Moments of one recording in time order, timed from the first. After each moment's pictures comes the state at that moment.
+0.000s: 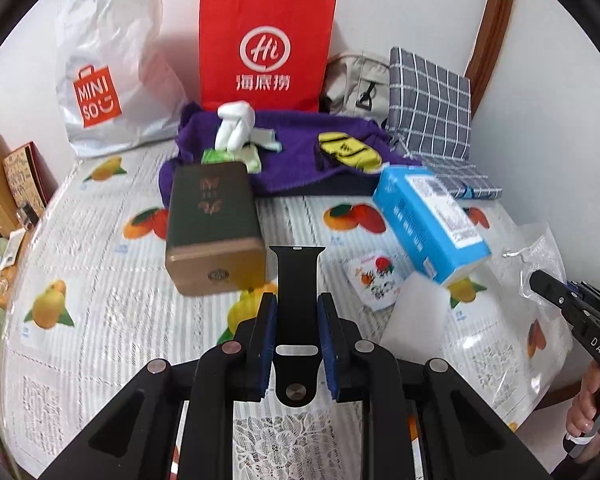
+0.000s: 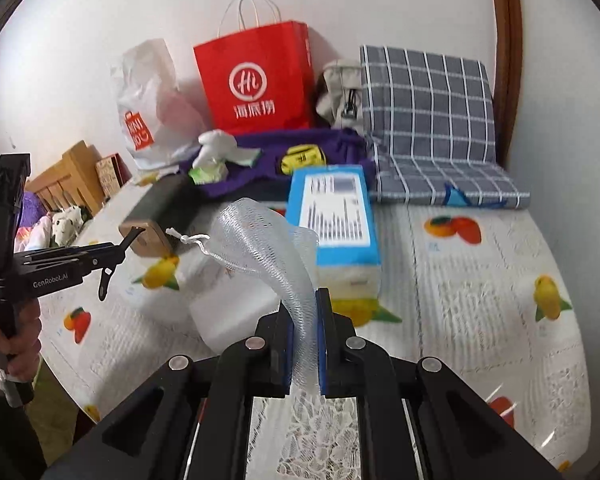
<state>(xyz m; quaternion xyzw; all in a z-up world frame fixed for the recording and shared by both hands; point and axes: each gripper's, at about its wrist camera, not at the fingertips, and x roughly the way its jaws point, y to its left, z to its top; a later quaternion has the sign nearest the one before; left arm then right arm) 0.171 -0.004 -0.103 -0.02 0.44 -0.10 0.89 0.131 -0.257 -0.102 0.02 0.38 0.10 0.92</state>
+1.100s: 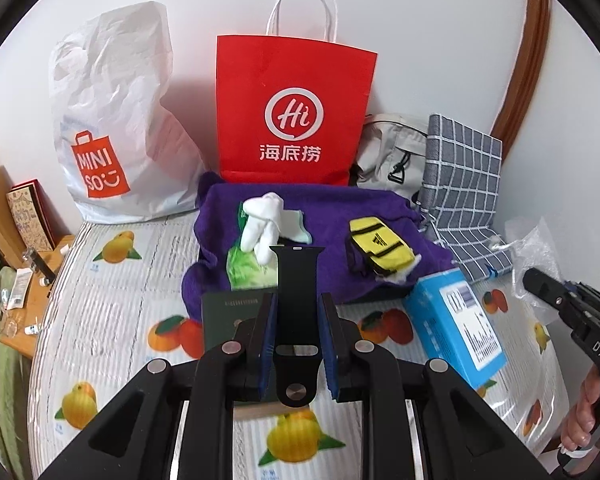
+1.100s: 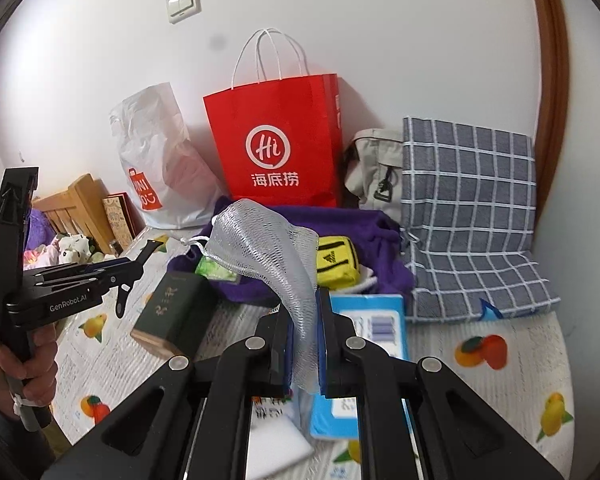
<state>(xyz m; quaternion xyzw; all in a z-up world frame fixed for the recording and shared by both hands) 0.274 0.021 -0.053 -0.04 0.41 -0.07 0.91 0.248 -0.217 -0.045 0.03 0.35 0.13 0.93</state>
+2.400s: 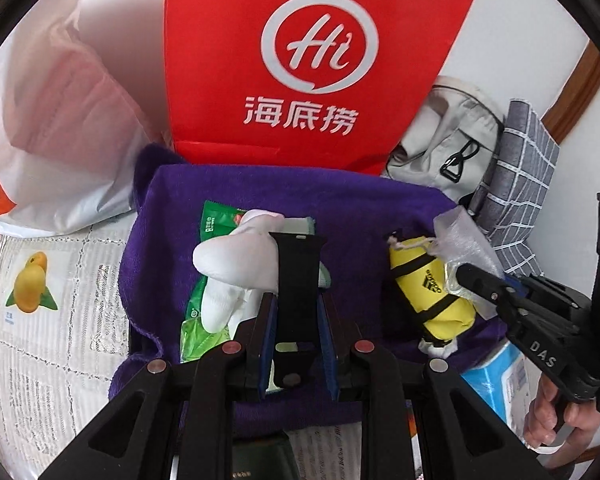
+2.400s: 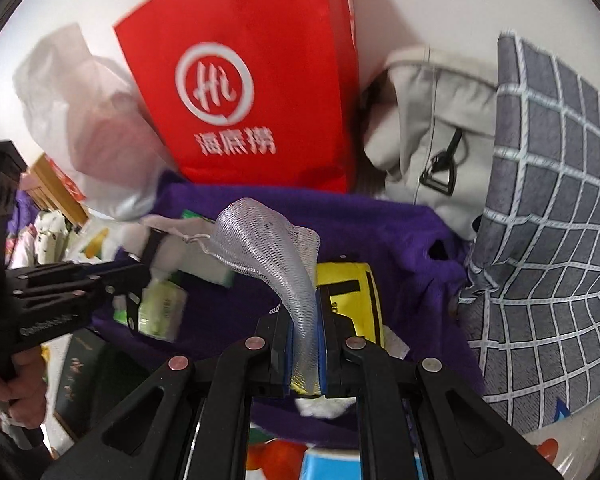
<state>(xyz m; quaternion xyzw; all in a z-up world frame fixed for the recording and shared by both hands) 0.434 0.016 -0.140 -0.07 0.51 -0.11 0.85 0.443 -0.189 -0.142 0.00 0.47 0.13 0.87</state>
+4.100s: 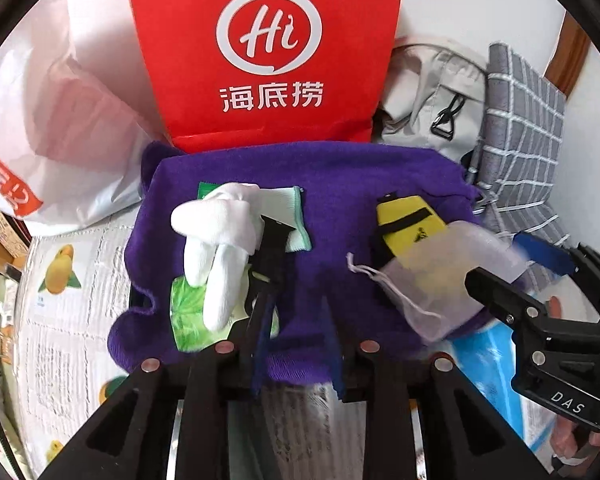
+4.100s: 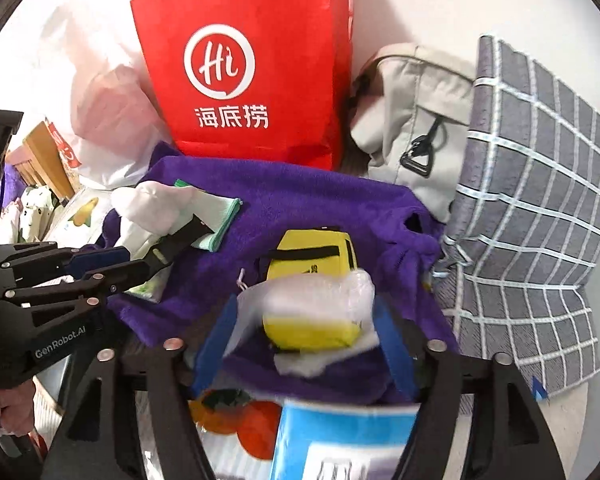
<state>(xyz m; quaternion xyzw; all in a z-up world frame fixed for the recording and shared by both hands) 0.398 -0.026 -0.130 0.00 0.51 -0.06 0.86 0.399 -0.194 -0.129 -0.04 0.45 0.12 0.88</state>
